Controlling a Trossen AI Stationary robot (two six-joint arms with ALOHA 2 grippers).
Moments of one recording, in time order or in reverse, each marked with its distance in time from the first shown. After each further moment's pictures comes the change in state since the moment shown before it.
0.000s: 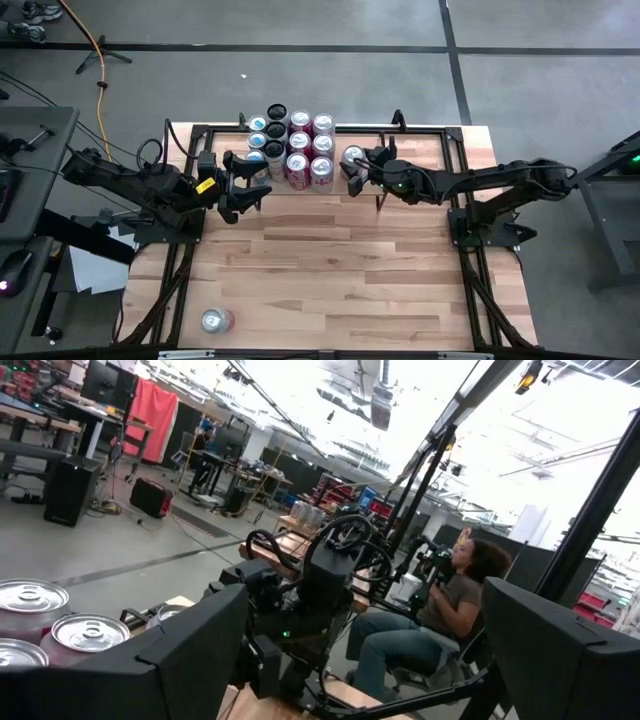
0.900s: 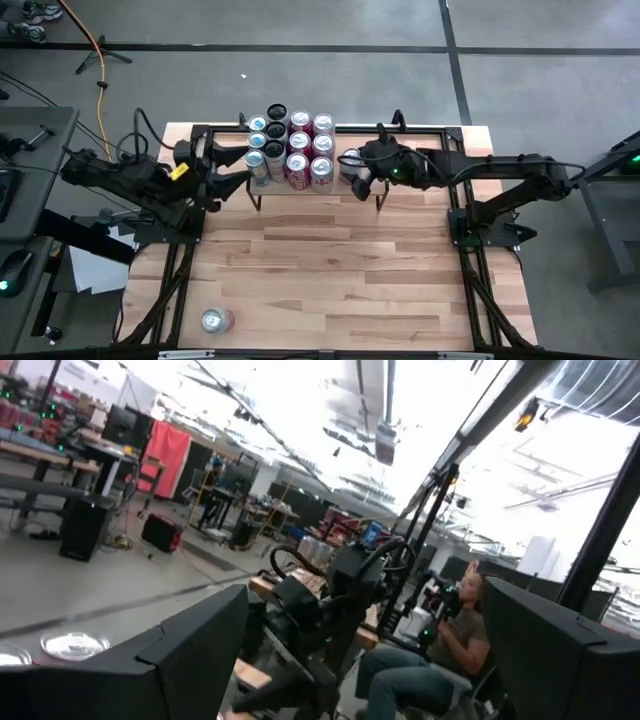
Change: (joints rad) left arm 0.000 -0.106 -0.001 0.000 -0.046 0.072; right arm 0.001 -0.003 0.371 -0.663 -0.178 -0.076
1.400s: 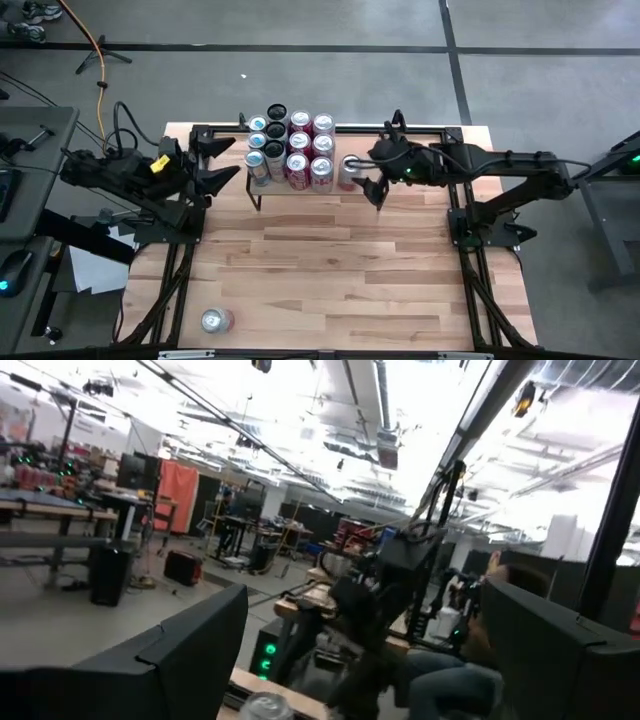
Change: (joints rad) left arm 0.000 -0.091 0.000 -0.037 -0.001 0.177; right arm 0.065 -0.020 0.208 -0.340 -0.056 0.046
